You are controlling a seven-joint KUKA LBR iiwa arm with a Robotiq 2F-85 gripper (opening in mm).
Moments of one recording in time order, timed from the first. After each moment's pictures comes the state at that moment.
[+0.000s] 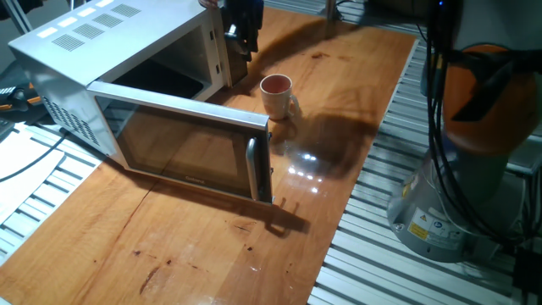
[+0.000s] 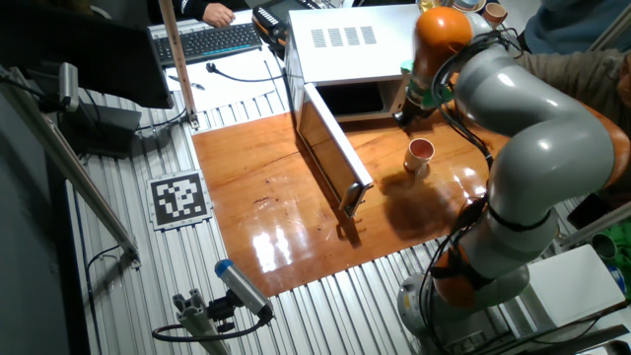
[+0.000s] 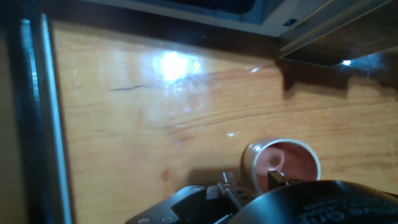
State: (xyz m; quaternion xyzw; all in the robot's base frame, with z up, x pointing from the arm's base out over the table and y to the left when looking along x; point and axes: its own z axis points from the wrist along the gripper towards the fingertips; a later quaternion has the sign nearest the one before) arm 0.482 -0.078 0.247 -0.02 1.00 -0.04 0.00
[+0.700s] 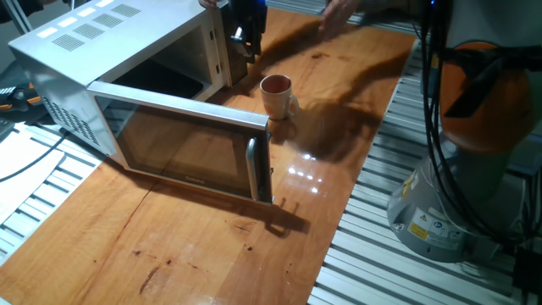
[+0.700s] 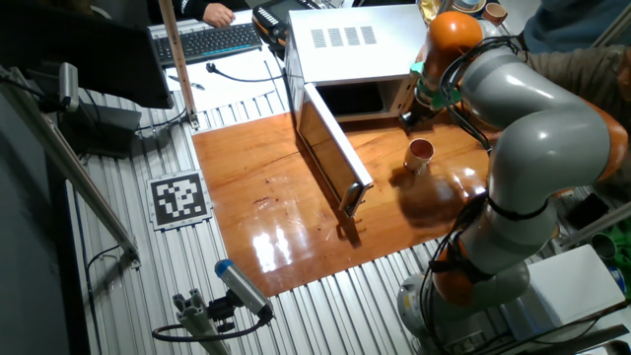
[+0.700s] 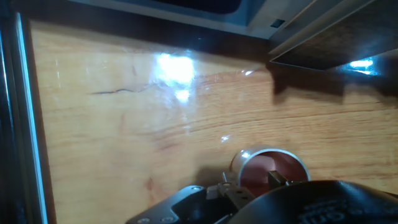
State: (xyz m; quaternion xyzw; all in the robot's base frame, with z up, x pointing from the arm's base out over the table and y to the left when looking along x) arm 0.490 -0.098 0.224 -0.02 1.00 -0.03 0.00
